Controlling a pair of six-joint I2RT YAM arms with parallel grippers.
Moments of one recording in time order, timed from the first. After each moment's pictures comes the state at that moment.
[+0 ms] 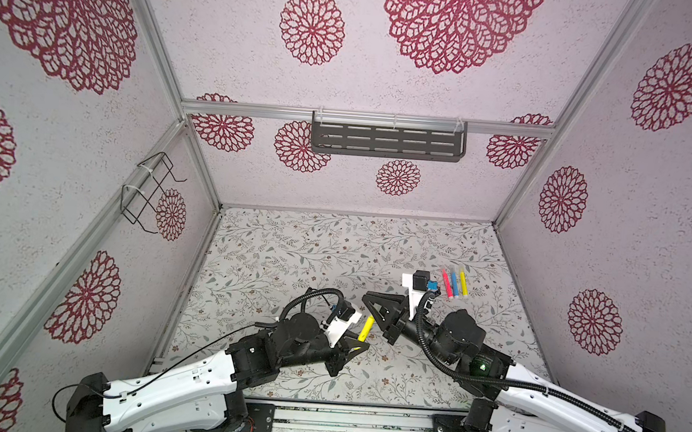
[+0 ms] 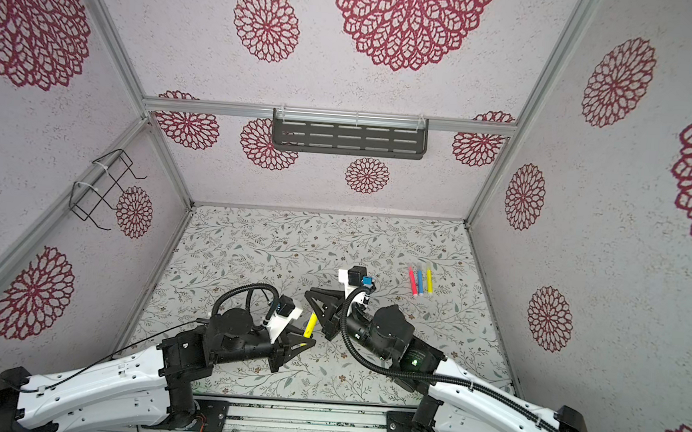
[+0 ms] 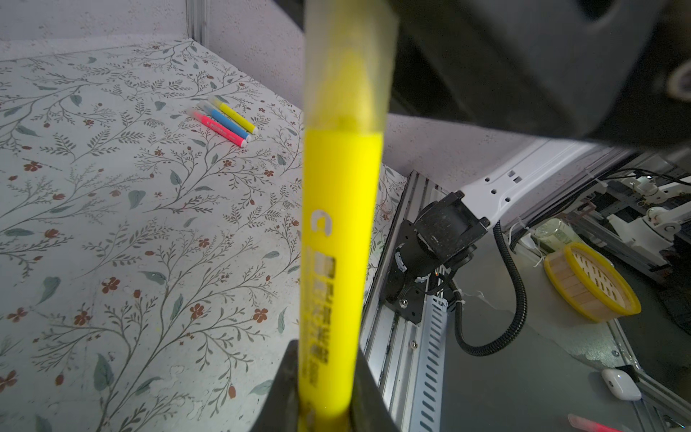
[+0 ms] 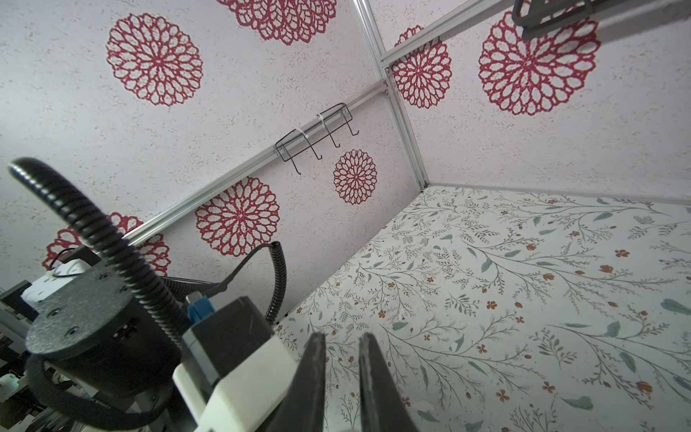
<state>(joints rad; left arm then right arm) -1.08 0.89 0.64 -0.07 0.12 -0.34 1.08 0.89 0.71 0.19 0.03 0.49</state>
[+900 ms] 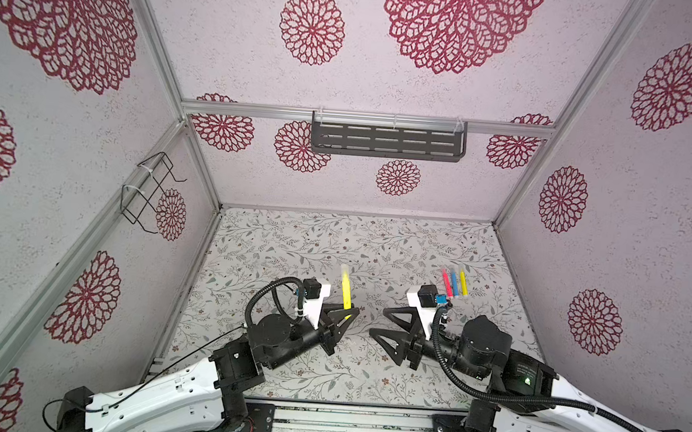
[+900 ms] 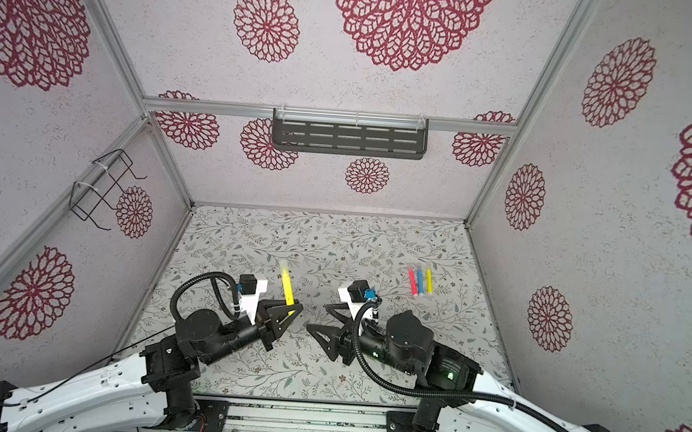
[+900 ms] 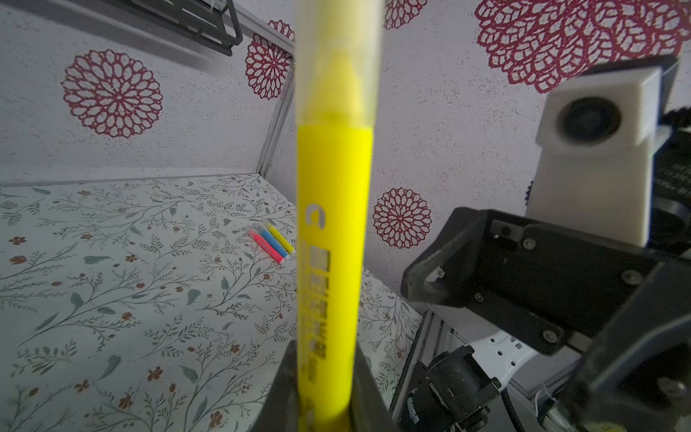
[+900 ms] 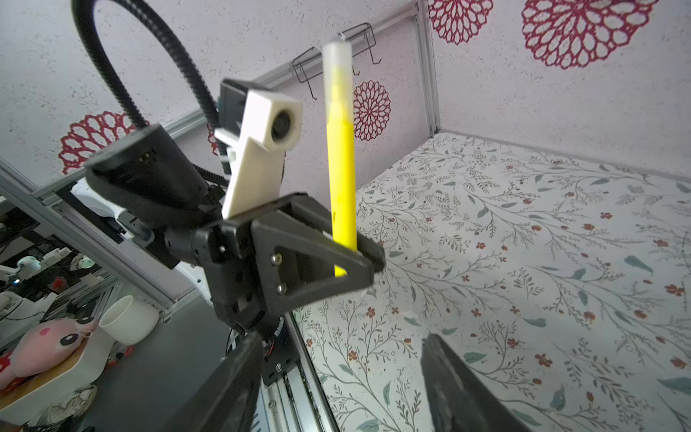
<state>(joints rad) -1.09 0.79 0.59 0.16 -0.15 -0.45 1.15 0.75 0.88 -0.27 0.00 0.36</state>
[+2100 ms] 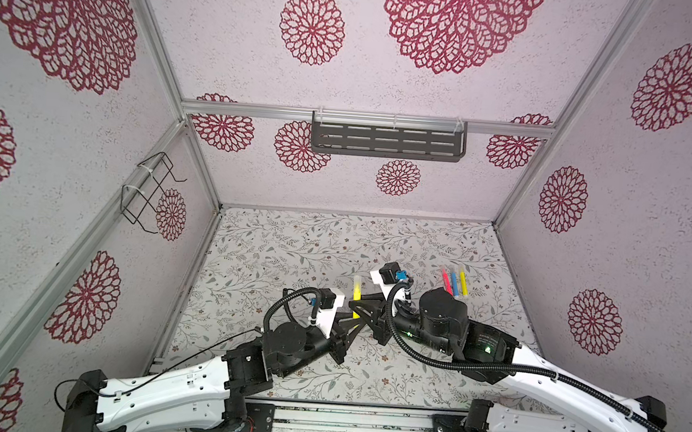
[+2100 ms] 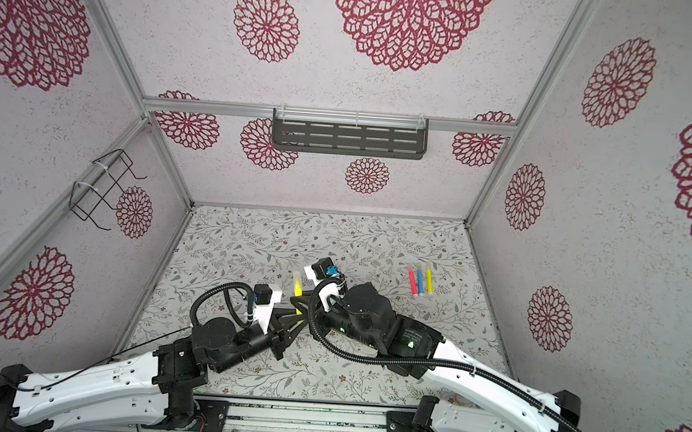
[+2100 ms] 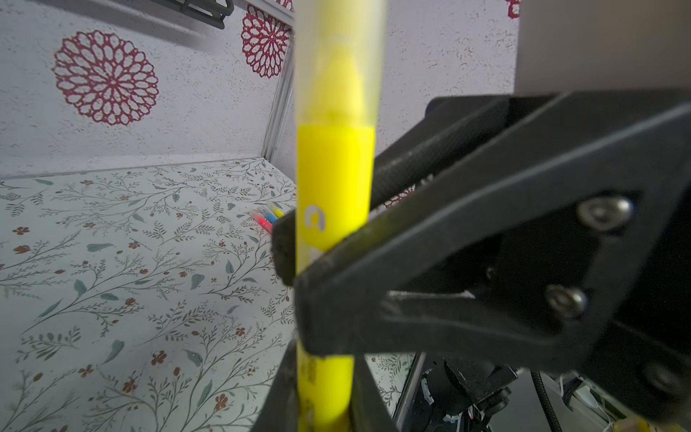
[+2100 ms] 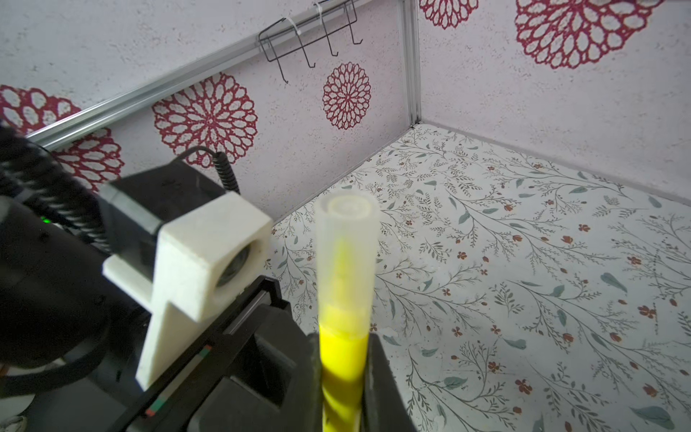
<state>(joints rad) -1.19 0.85 0.59 0.17 -0.26 -0.43 1.13 1.03 1.05 -0.28 0.03 0.31</state>
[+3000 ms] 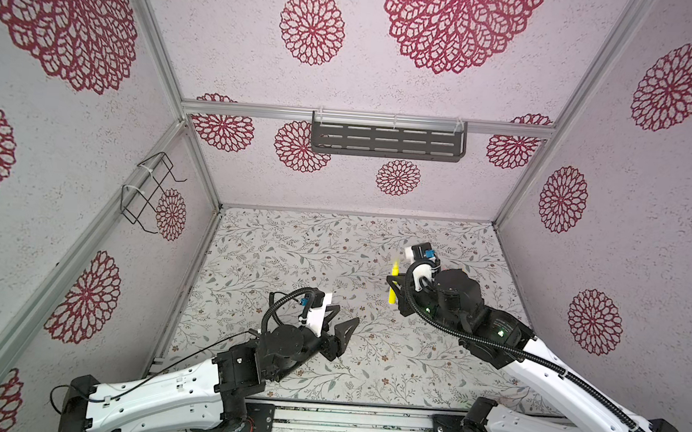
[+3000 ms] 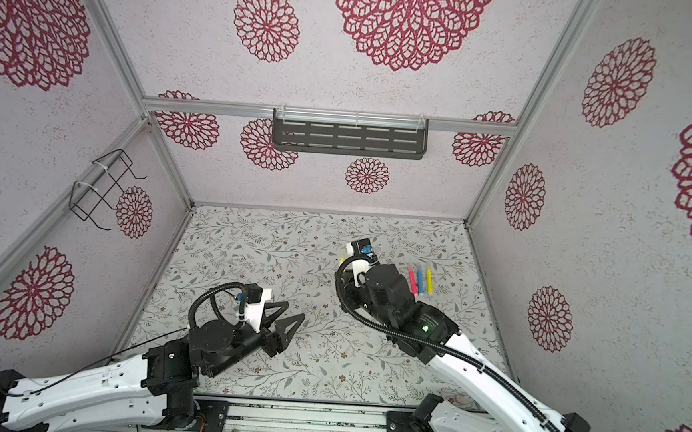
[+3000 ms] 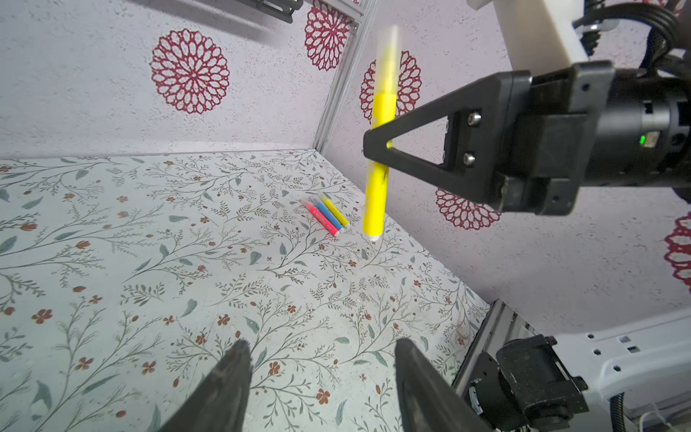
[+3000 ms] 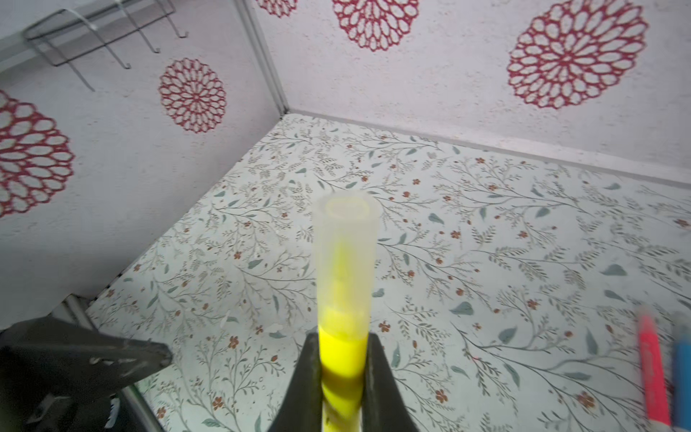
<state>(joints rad) -1.19 0.78 0.59 0.00 -0.42 -0.46 0.84 1.03 1.11 -0.51 0.18 0.32</state>
